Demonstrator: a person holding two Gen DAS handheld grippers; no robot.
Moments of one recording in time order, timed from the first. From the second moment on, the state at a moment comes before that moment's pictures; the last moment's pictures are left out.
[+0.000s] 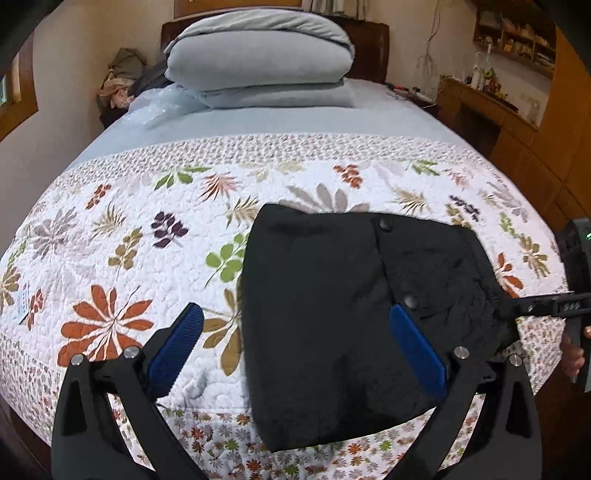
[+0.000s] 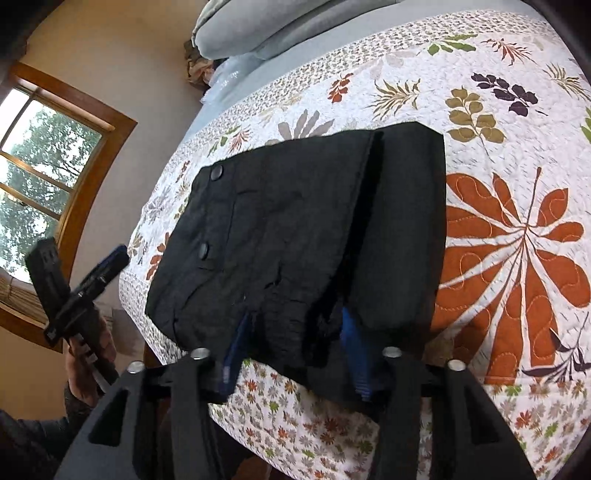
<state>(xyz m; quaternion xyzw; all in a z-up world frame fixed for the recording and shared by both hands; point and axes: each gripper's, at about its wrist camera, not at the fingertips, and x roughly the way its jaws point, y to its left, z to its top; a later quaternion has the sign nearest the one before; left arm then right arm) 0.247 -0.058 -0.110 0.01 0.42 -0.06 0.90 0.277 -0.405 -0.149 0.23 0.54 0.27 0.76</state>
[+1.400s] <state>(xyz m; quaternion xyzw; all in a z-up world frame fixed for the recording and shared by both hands) 0.228 -0.025 -0.139 -0.04 0.46 0.00 0.89 0.218 -0.389 -0.092 0.10 0.46 0.25 0.84</state>
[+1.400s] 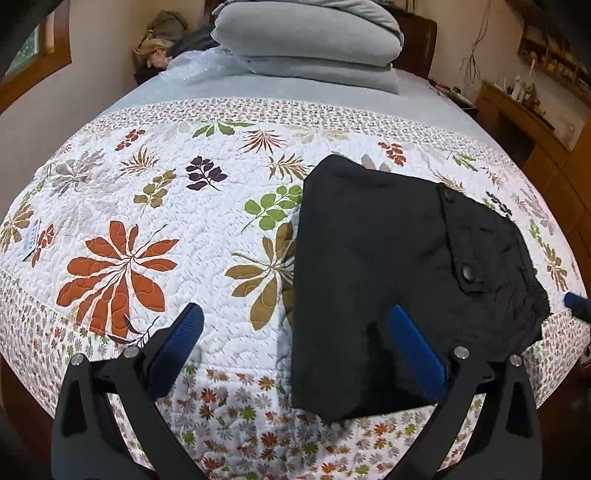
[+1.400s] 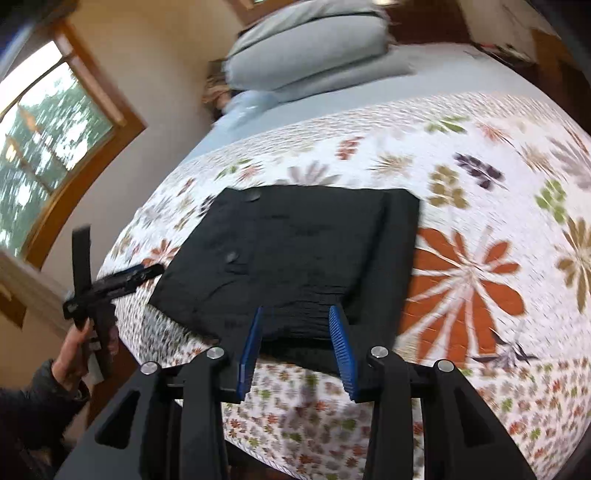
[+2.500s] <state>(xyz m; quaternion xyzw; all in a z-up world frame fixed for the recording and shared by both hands) 0.099 -0.047 -0.029 -0.04 0.39 -0.02 0.92 0.105 -0.349 0.003 0.03 0.38 0.09 0.92</state>
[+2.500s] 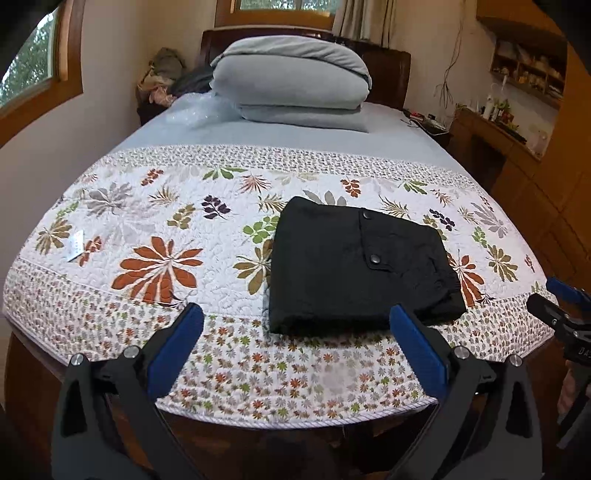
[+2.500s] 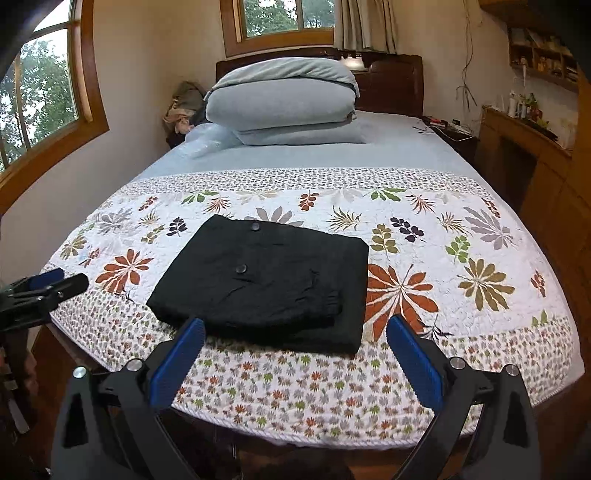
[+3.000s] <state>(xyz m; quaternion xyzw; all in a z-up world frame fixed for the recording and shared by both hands) 0.079 -0.034 -0.018 -0.04 0.37 -0.01 0.93 0.082 -0.349 0.018 0.03 0.36 0.09 0.93</state>
